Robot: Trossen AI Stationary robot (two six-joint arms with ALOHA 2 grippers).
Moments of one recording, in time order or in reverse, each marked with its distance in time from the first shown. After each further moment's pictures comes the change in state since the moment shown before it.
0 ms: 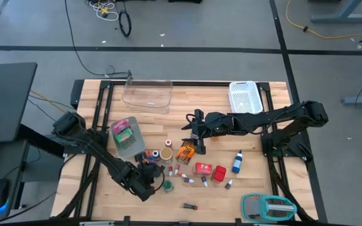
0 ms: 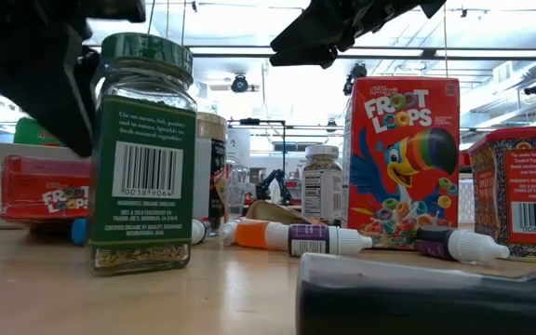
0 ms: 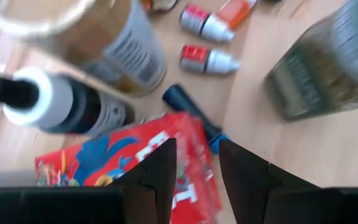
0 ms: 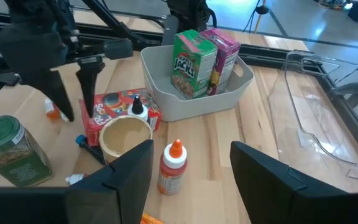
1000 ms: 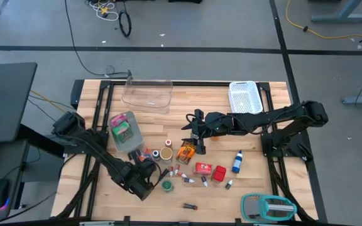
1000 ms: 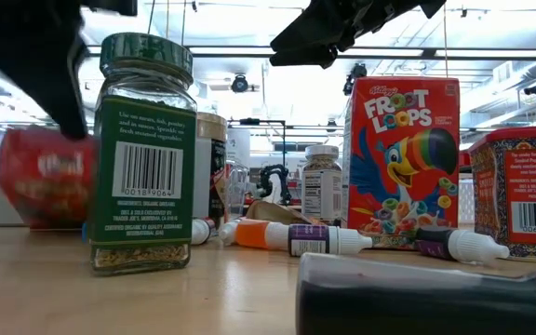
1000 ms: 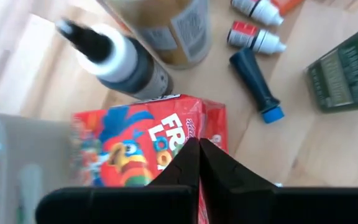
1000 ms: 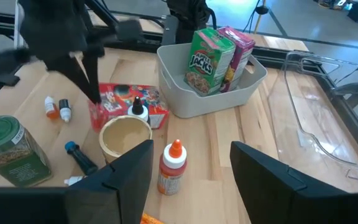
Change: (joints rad) left arm 0.000 0.000 0.107 -0.263 0.006 -0.174; right arm 0.000 0.000 0.000 0.000 -0.001 0.000
